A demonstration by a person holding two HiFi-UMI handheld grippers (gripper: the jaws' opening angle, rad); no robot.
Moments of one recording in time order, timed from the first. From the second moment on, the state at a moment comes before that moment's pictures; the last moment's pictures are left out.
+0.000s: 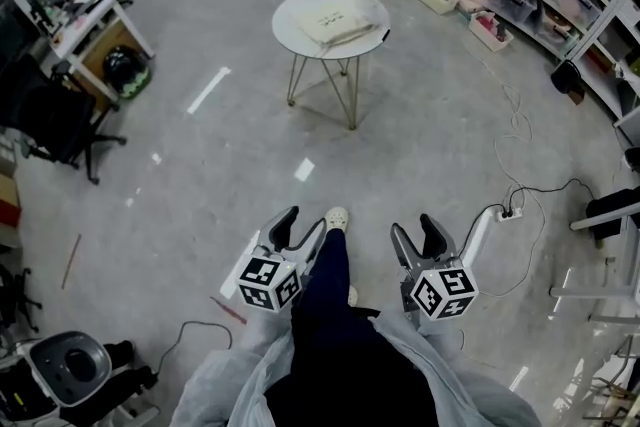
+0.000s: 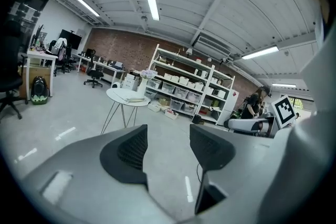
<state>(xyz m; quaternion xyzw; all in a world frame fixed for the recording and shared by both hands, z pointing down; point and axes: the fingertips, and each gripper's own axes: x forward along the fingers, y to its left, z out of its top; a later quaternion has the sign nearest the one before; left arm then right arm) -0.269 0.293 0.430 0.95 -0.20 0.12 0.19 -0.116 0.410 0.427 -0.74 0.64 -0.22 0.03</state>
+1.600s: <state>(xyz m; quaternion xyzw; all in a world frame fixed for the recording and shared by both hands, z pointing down) -0.110 0.012 0.407 0.96 -0.18 0.11 0.20 0.031 0.115 0.400 -0.73 0.65 -0.21 0.01</state>
